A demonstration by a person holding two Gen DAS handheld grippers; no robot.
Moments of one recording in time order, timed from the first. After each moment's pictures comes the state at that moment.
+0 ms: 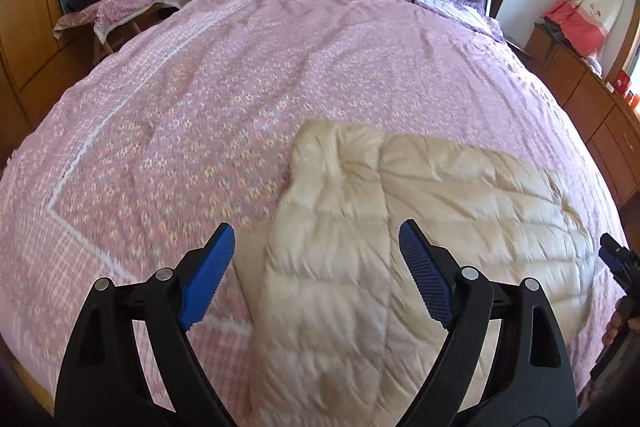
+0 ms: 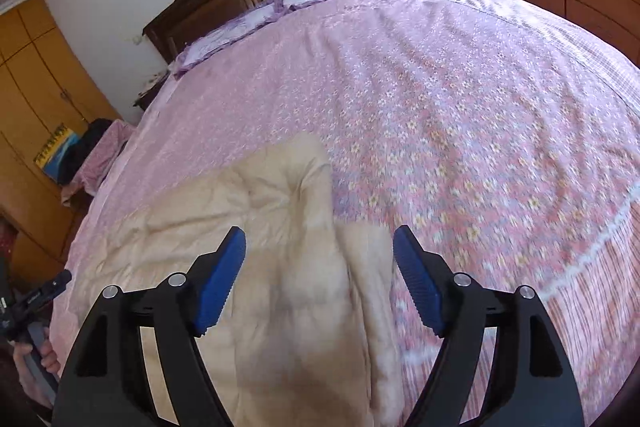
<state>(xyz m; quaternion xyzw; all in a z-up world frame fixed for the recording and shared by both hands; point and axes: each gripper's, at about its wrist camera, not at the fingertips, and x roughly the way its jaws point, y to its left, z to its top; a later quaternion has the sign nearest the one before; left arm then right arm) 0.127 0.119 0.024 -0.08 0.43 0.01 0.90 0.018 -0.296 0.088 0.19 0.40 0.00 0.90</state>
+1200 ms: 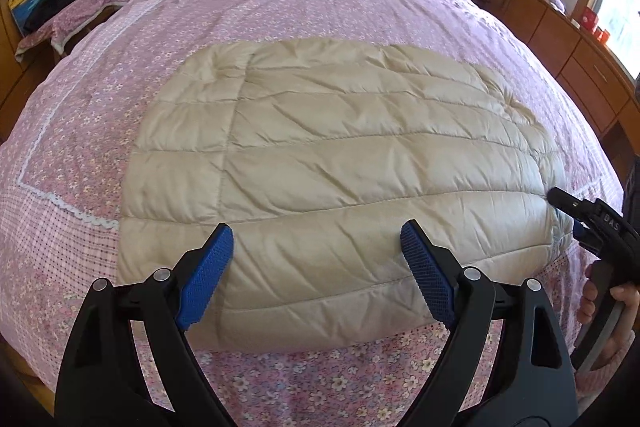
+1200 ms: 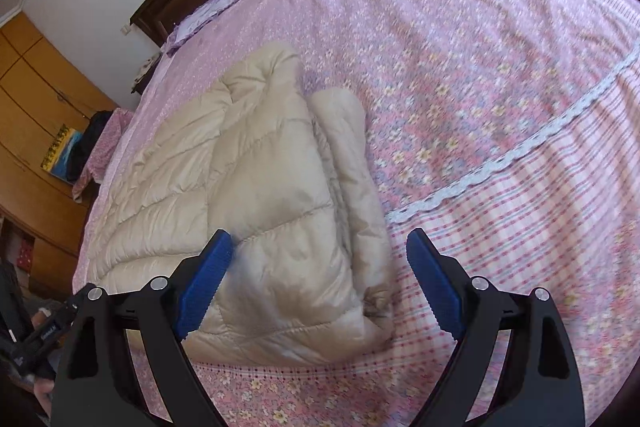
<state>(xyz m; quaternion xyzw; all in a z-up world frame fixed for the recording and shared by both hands) 0.065 0.017 0.001 -0.03 0.47 -0.07 0.88 -0.021 -0.300 0.036 0.25 0.46 0.01 0.85</state>
